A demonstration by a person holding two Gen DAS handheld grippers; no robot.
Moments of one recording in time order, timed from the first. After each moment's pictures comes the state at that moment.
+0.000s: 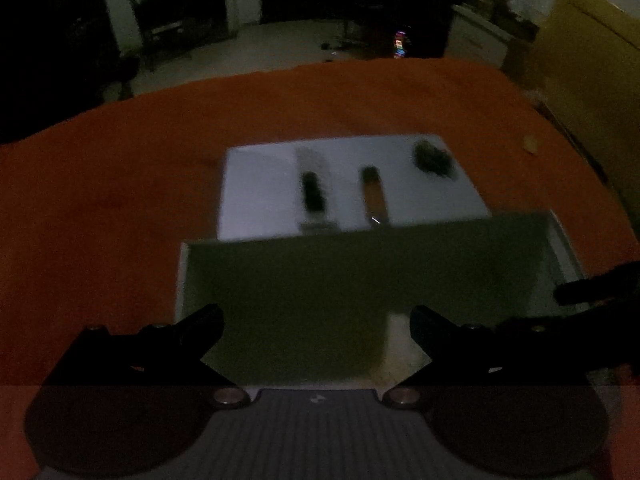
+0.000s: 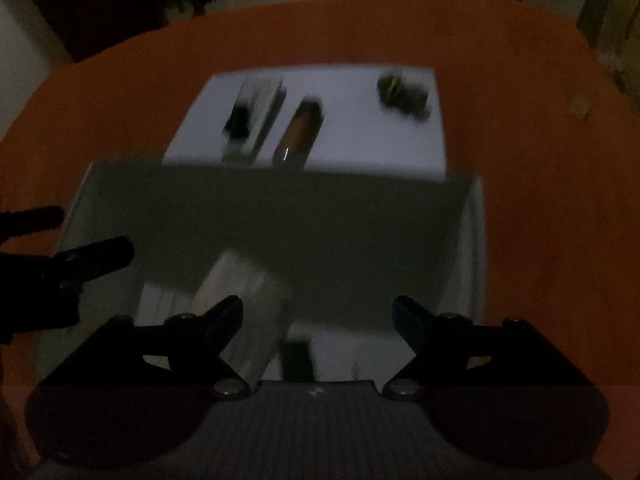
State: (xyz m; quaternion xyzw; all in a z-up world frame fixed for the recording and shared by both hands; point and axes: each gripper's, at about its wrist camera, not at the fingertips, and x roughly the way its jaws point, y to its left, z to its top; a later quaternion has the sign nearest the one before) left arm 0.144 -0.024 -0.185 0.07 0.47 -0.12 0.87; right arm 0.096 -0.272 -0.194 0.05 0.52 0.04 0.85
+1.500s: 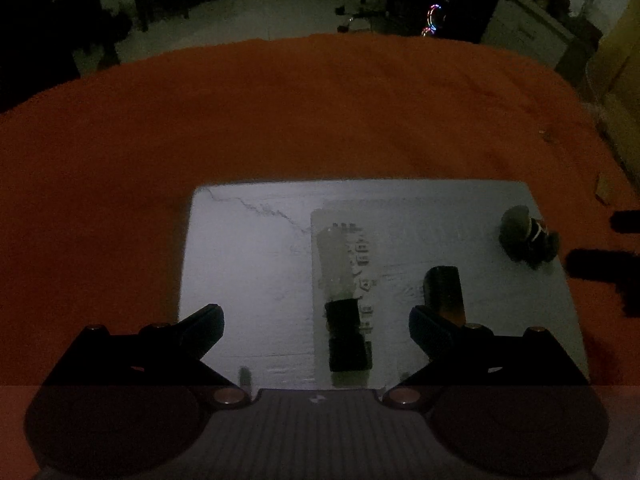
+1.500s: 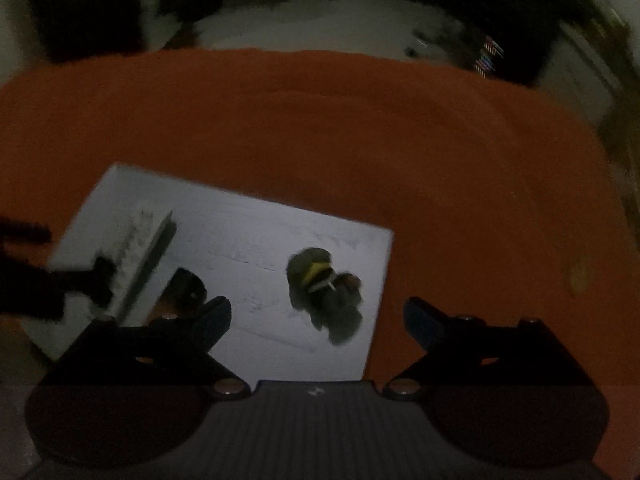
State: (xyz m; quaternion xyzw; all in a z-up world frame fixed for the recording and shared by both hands) left arm 0.342 -0.055 -0.261 0.04 0.53 -0.13 0.84; right arm 0.320 -0.245 -0.316 -0.08 0.48 0.06 0.87
